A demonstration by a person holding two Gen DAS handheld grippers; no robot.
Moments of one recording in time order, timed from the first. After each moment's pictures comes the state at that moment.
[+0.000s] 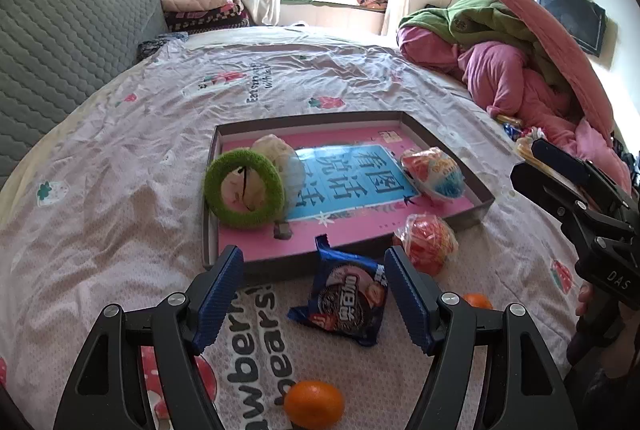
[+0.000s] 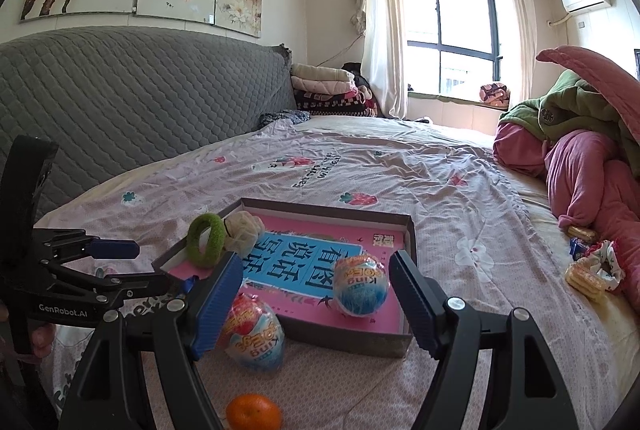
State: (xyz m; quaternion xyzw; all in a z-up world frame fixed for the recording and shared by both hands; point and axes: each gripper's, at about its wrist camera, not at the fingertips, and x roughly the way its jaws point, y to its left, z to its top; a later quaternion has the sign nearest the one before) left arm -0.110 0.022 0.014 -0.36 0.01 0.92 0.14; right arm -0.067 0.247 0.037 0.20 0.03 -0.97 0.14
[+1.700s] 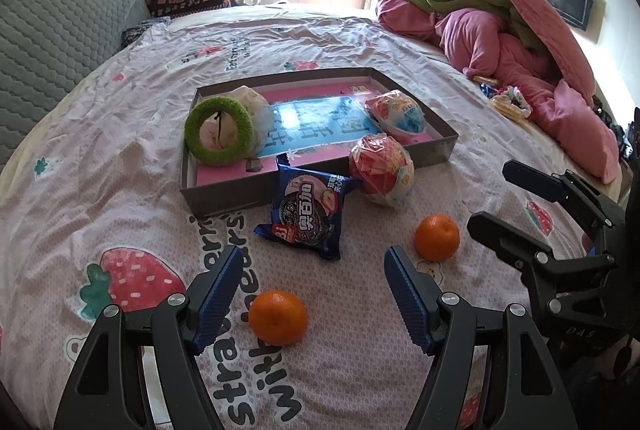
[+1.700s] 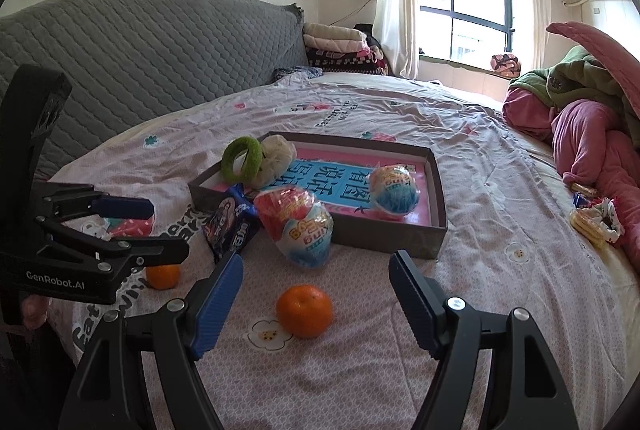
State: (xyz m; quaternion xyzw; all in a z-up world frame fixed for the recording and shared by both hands) left arm -0.056 0.033 0.000 -0.40 0.03 0.90 0.16; right arm -0.013 0.223 0.002 0.28 0.05 -0.95 0.15
